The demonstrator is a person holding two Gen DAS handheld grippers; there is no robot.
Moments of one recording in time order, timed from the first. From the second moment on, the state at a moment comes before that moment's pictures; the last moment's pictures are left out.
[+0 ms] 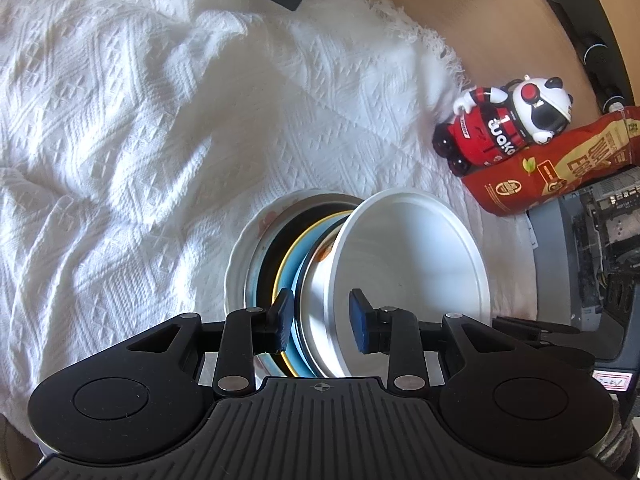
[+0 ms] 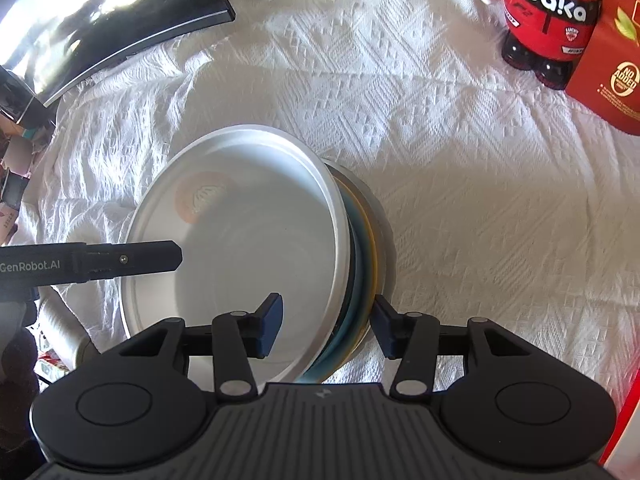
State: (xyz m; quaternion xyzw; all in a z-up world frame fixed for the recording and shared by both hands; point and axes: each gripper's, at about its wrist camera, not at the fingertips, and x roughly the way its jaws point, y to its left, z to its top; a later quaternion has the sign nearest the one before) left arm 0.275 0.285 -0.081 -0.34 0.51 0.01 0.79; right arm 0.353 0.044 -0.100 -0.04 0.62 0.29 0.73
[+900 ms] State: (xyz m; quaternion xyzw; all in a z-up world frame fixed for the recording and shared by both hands) left arm 0.268 0.296 -0.068 -0.34 0.50 0.02 0.79; right arm 0.345 0.050 -0.072 -0.01 0.56 0.34 0.76
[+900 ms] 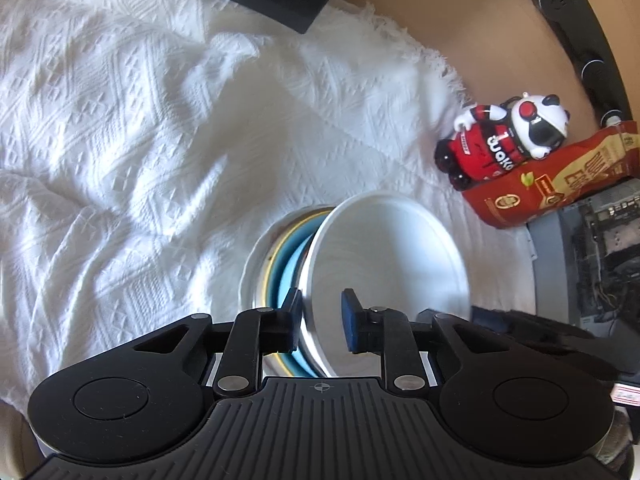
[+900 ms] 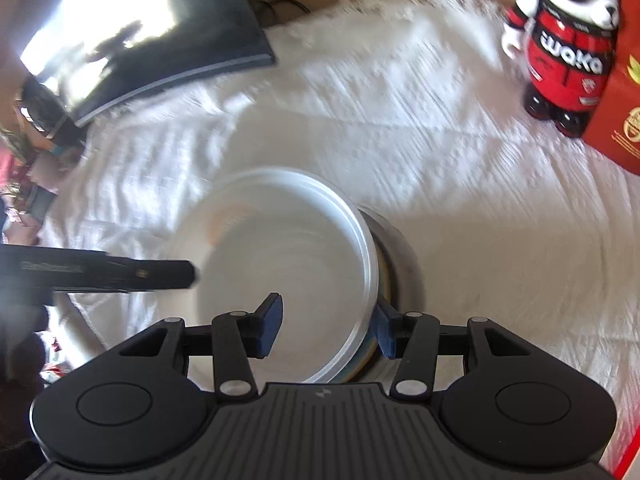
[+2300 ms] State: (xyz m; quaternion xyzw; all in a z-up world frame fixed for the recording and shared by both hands) left arm 0.351 0.023 -0.057 -0.15 0.53 -0.19 0.81; right arm 0.305 -0.236 -0.049 0.00 0.39 0.08 0.92
